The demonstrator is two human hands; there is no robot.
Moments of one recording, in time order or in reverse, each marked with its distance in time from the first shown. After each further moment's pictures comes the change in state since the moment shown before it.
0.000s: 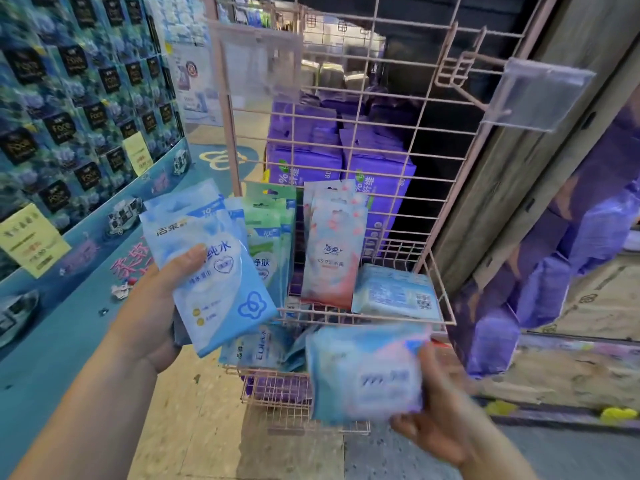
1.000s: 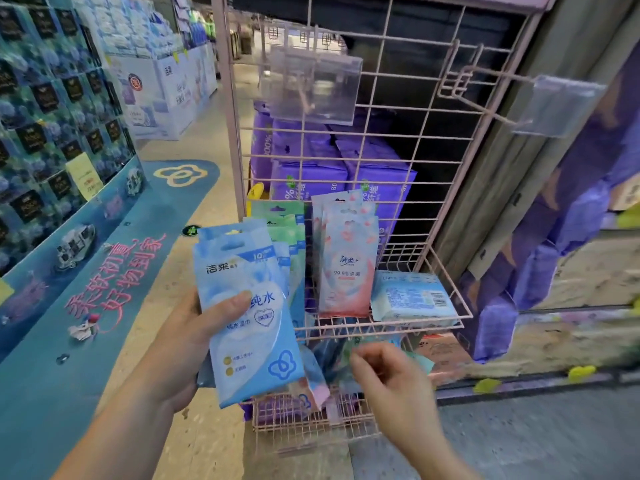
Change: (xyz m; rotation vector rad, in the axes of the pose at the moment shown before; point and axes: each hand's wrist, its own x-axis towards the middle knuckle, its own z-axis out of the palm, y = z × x) left_hand 0.016 0.007 -0.024 0.161 -0.312 -0.083; right_hand 0.041 0.034 0.087 -0.837 0.680 -0.493
